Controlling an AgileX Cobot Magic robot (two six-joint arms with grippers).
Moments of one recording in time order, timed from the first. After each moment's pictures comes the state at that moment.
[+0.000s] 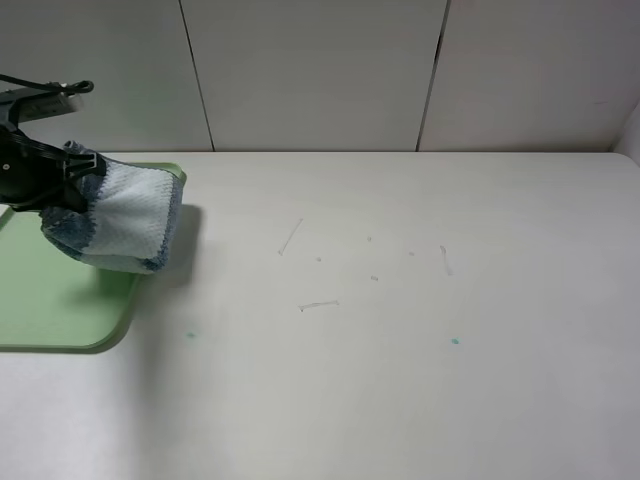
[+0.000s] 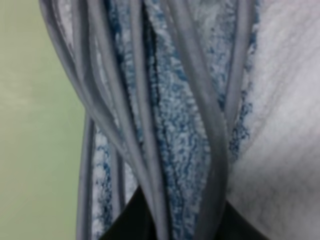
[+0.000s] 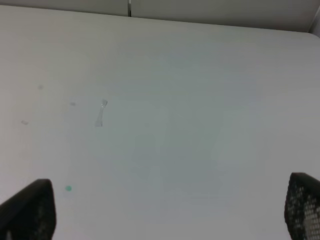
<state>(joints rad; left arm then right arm) 0.07 1.67 -0.91 -0.13 0.34 0.02 0.08 -0.01 -0.50 0.01 1.02 -0.04</state>
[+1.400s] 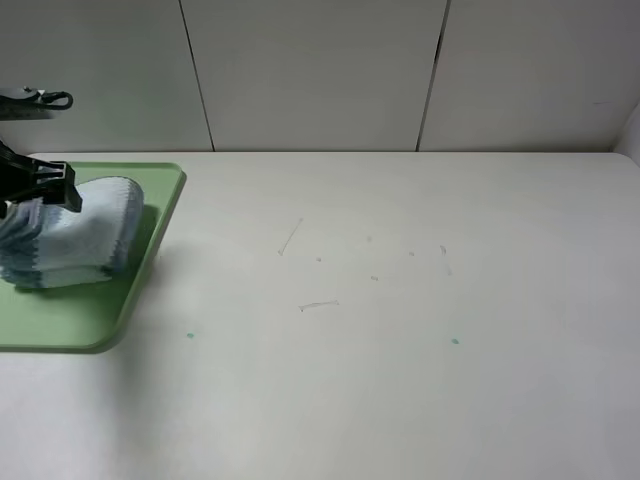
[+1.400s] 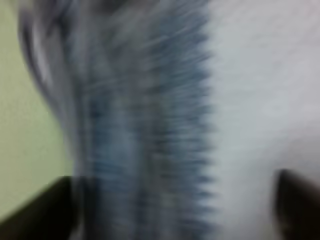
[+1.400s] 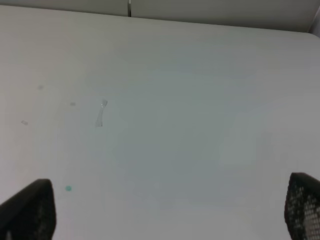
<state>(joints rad) 0.15 1.67 -0.91 -0.01 0.31 0.09 0.08 -0.01 -0.50 0.01 1.02 -0.04</state>
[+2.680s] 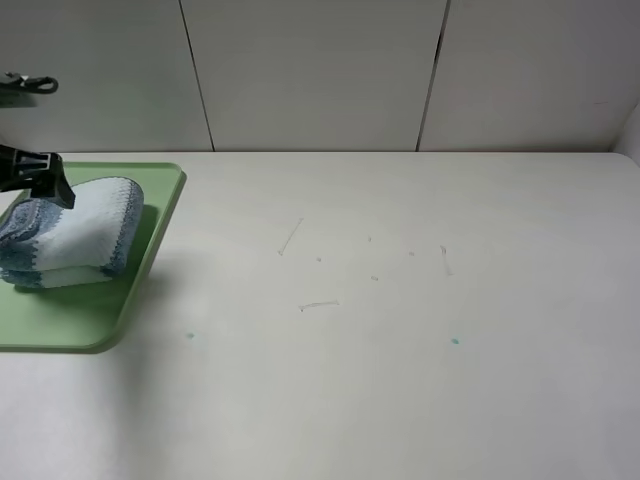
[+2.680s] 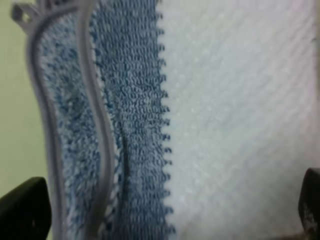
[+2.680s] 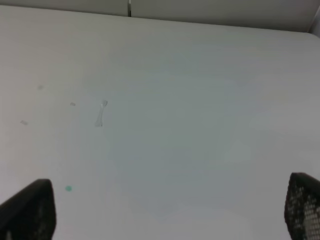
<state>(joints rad) 0.15 1.55 -0.91 -0.01 0.46 0.08 0.08 -0.01 -0.50 0.01 1.02 -0.04</state>
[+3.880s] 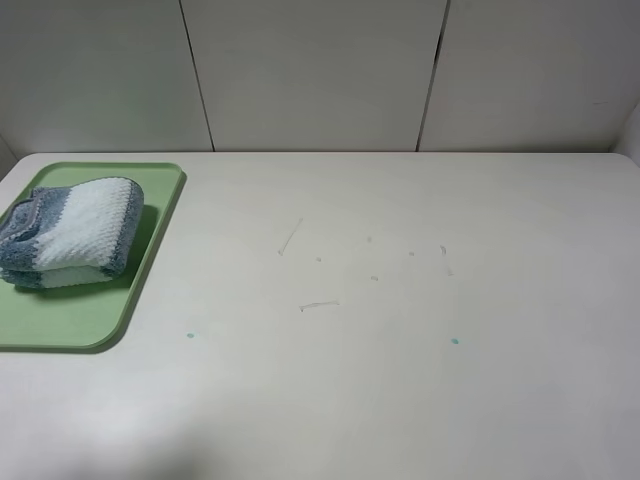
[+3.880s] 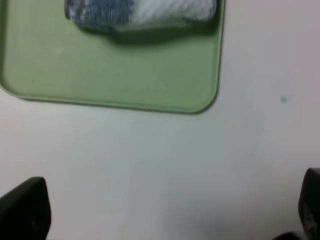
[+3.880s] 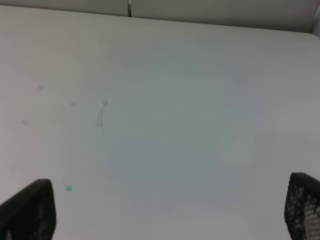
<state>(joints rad) 0.15 0.82 -0.90 -0.02 1.18 0.01 0.08 -0.01 -0.50 0.01 1.02 -0.04</state>
